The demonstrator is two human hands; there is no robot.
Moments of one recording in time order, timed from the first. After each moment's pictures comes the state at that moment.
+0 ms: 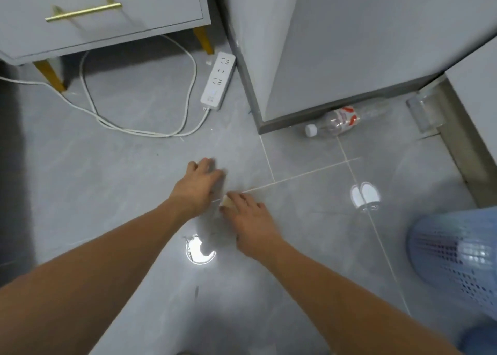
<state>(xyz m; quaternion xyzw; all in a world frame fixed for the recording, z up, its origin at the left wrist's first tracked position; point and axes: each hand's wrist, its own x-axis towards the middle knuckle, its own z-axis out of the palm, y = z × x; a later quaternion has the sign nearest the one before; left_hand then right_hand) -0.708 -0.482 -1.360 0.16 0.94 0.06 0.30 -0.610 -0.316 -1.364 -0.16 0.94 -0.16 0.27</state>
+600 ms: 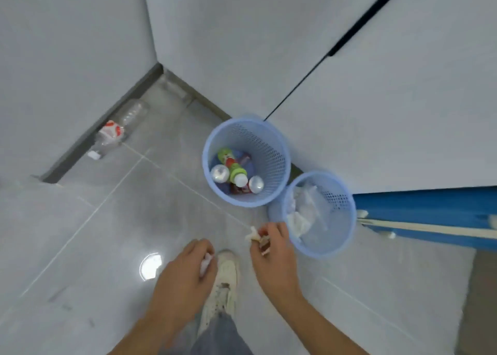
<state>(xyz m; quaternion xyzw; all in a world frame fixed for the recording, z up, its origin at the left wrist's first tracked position) -0.469 -0.214 -1.066 0.33 0.81 0.27 0.41 -0.330 -0.072 -1.077 0.51 0.78 -0.36 -0.04</state>
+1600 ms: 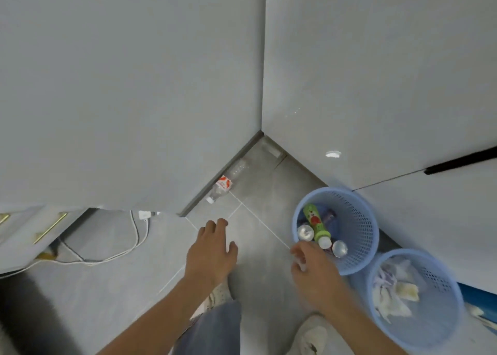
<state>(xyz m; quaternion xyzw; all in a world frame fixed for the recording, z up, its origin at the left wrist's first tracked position) -0.665 -0.197 -1.007 0.23 0.92 0.07 0.31 -0.496 -0.027 -1.004 0.39 0.79 -0.43 0.19</state>
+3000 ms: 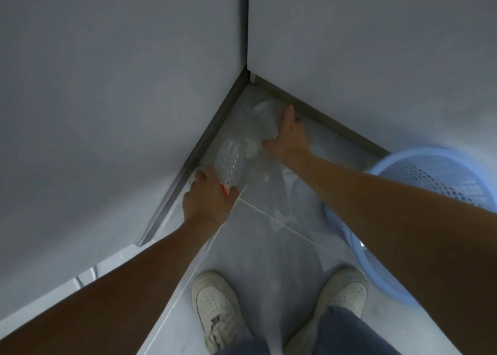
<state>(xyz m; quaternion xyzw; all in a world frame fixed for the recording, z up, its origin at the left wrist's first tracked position) -0.805 -0.128 -1.305 0.27 0.91 0.06 0.30 -0.747 0.081 -1.318 0.51 0.77 -0.37 0.10</state>
